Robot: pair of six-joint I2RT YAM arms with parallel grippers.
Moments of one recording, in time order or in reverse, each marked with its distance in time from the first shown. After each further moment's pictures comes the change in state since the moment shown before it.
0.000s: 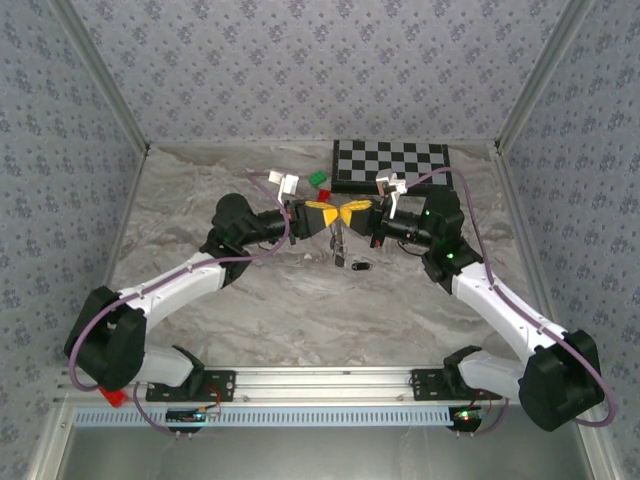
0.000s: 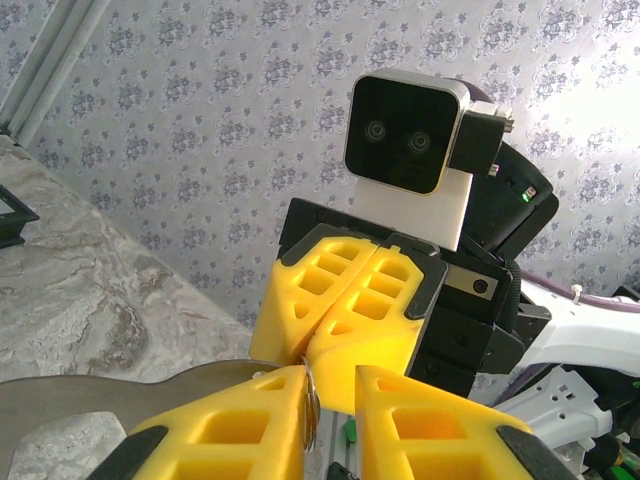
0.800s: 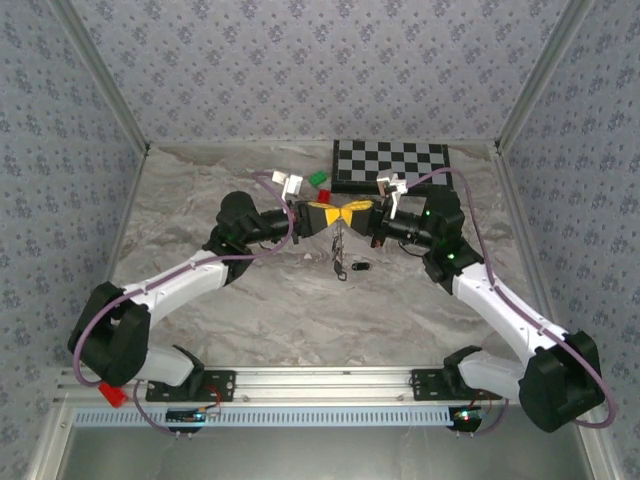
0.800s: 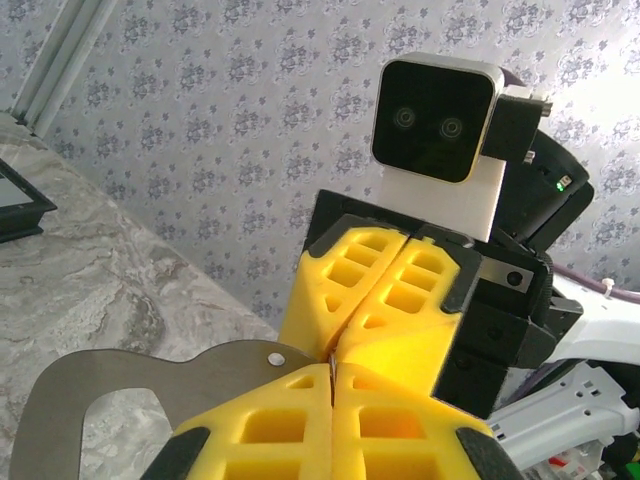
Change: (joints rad) left arm 0.000 0.023 0.014 -0.044 -0.005 0.055; right arm -0.003 -0.015 -0.003 -0.034 0.022 -0.002
